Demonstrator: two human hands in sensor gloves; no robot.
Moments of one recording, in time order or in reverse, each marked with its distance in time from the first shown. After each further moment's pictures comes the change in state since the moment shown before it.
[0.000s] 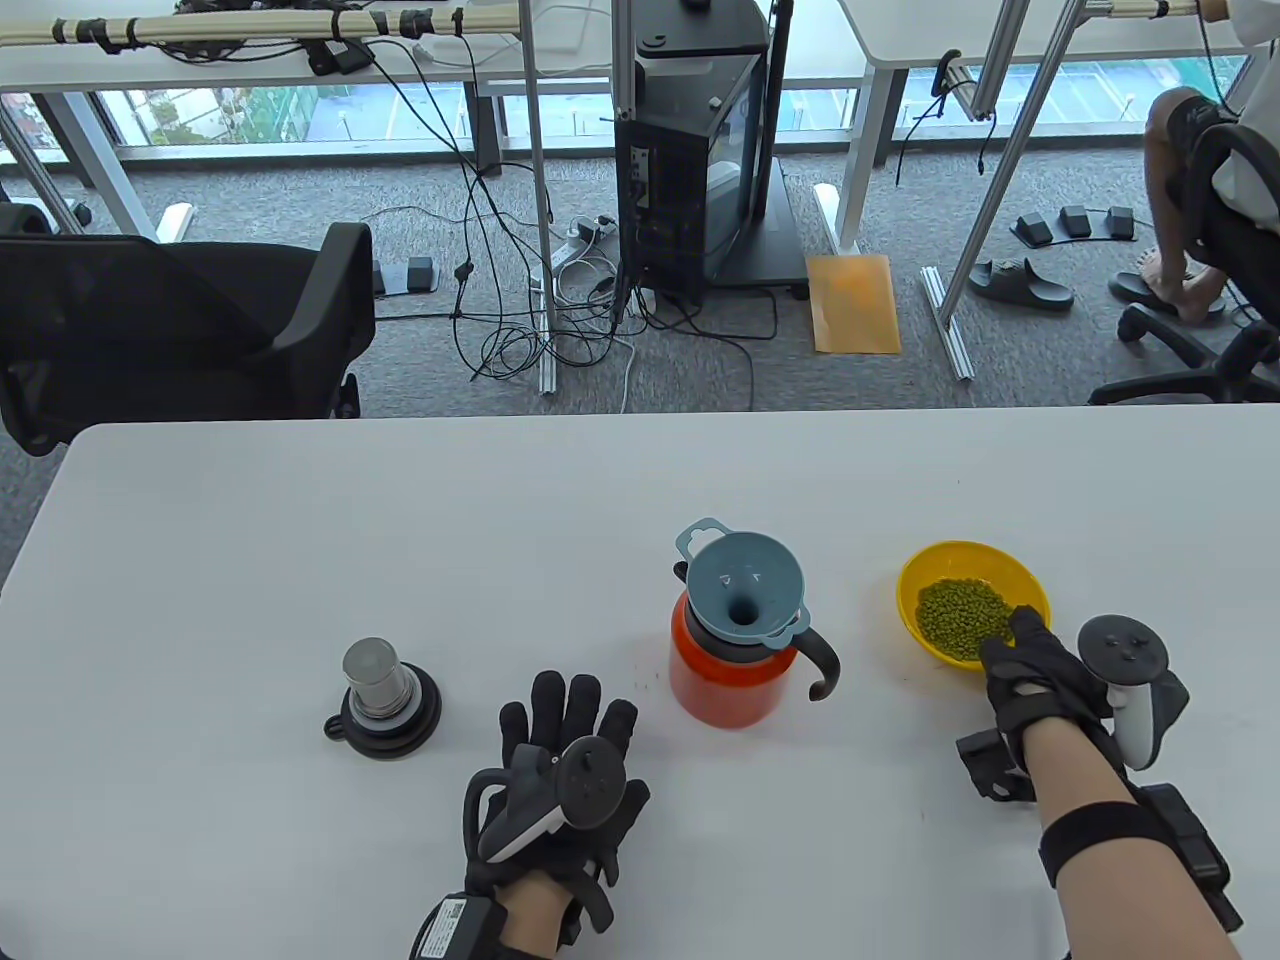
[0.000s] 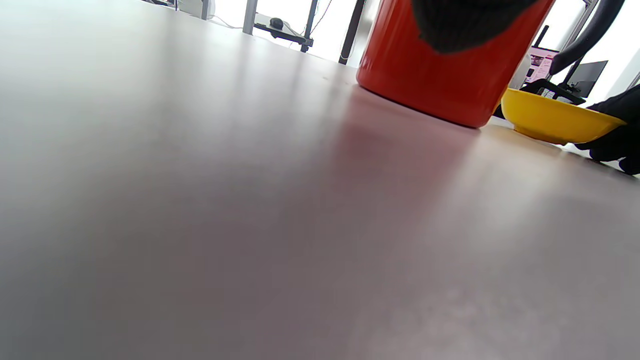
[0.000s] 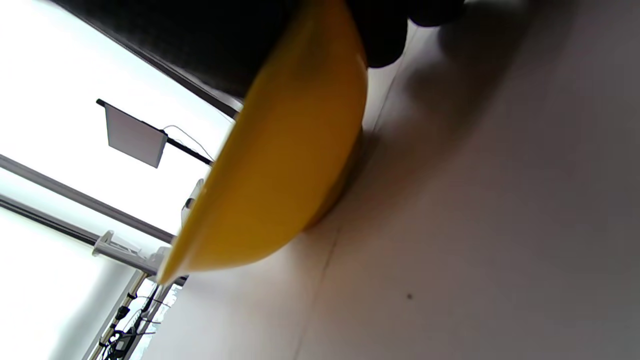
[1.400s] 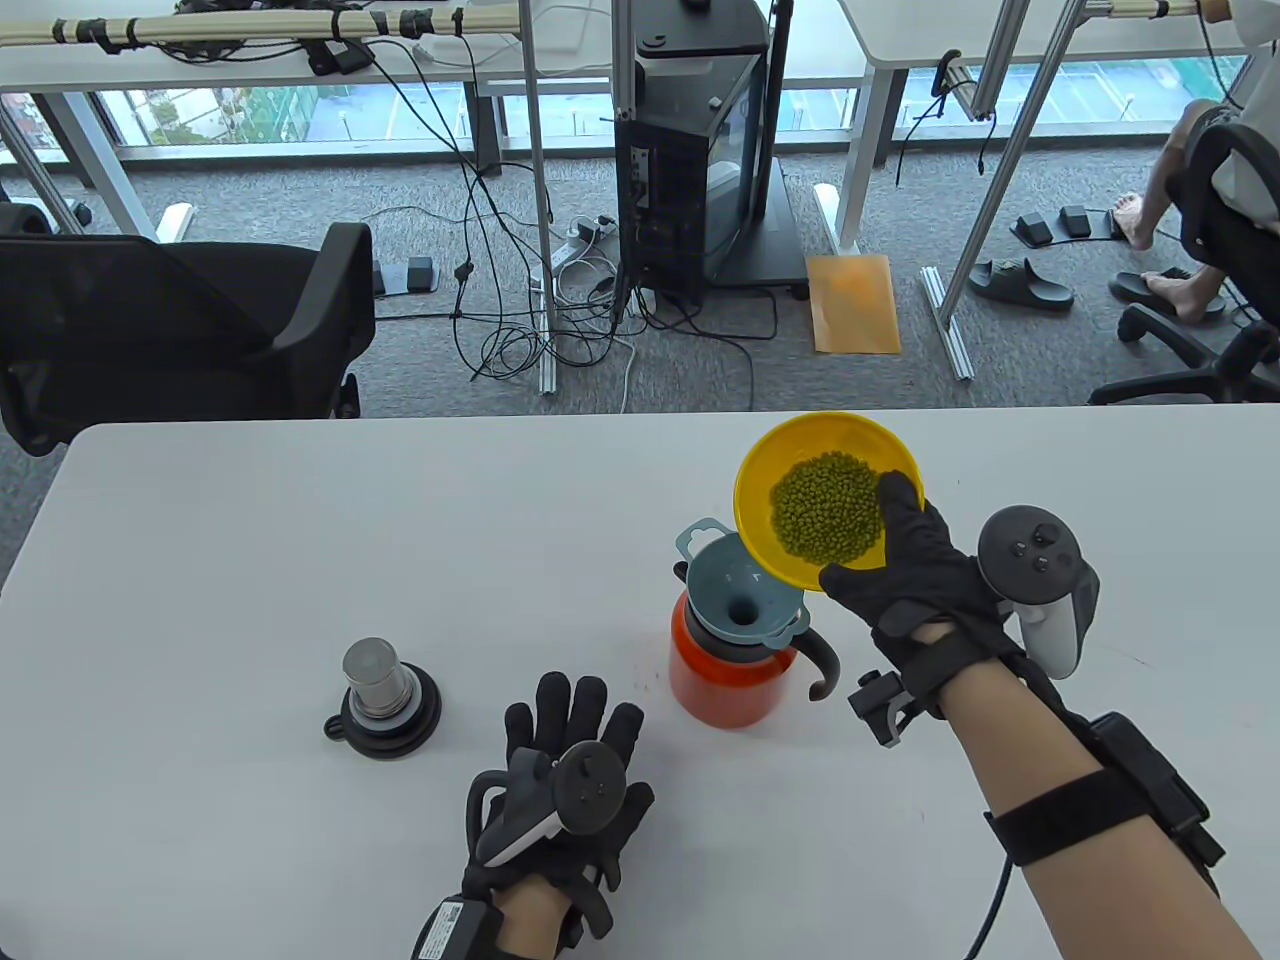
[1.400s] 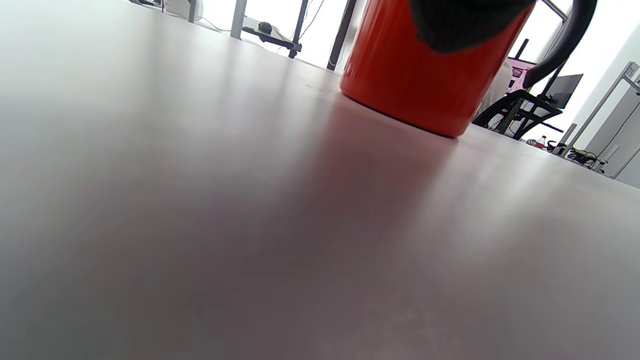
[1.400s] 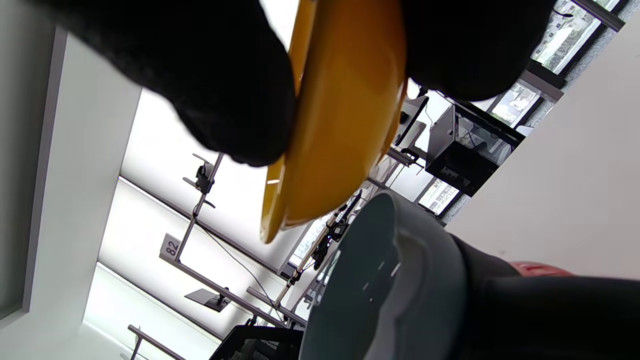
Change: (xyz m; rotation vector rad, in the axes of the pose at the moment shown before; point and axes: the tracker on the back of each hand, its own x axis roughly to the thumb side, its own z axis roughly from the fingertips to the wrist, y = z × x) left_hand 0.002 -0.001 0.002 0.013 -0.039 0.025; right_hand 0.218 0.046 0.102 0.350 -0.561 -0.031
